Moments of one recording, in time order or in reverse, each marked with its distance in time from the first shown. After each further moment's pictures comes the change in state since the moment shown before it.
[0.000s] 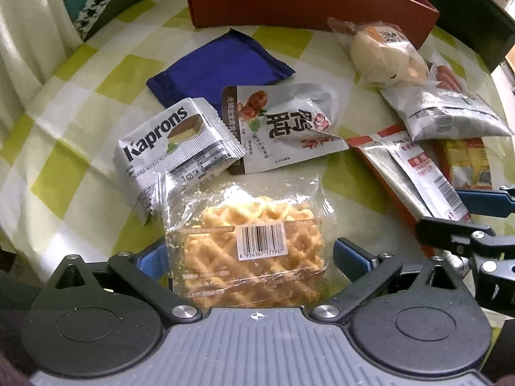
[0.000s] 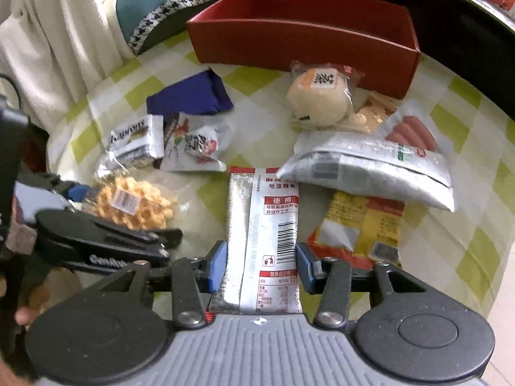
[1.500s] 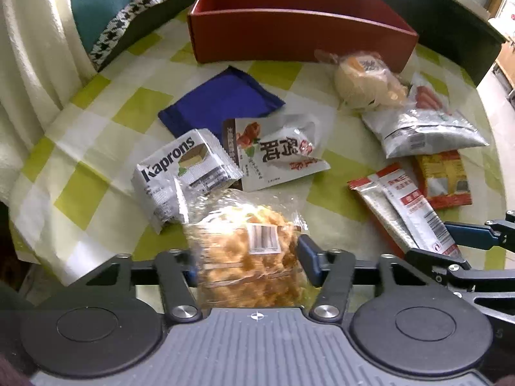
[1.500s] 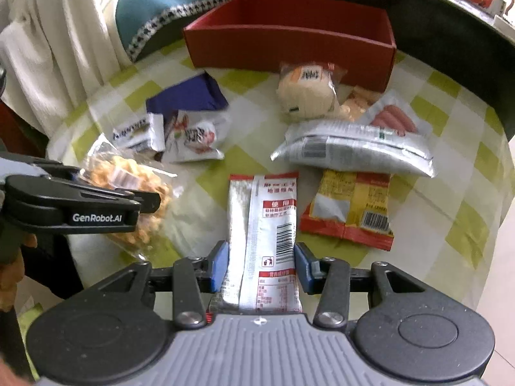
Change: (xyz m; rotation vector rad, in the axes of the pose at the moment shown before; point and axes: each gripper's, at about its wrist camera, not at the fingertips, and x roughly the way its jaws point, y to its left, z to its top) left arm -0.038 -0.005 -0.007 0.017 -0.089 0.004; right arm -0.022 0.006 -0.022 0.045 -0.063 -0.027
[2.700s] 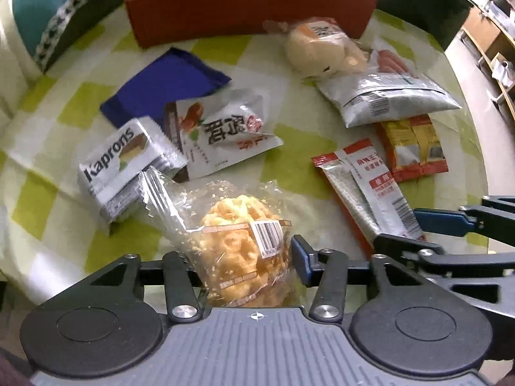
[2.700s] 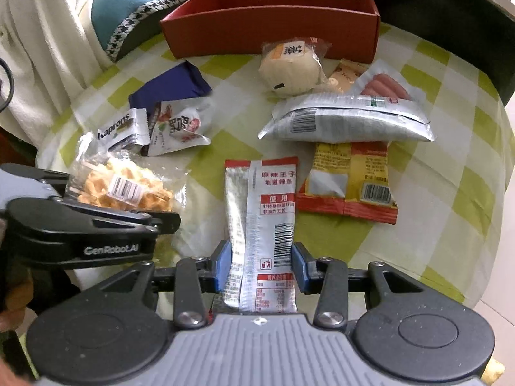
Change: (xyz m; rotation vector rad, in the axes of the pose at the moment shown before) left arm 0.026 -0.023 0.004 0.108 0.075 -0.114; right arm 0.017 -0.006 -0.007 0.100 0.053 0.006
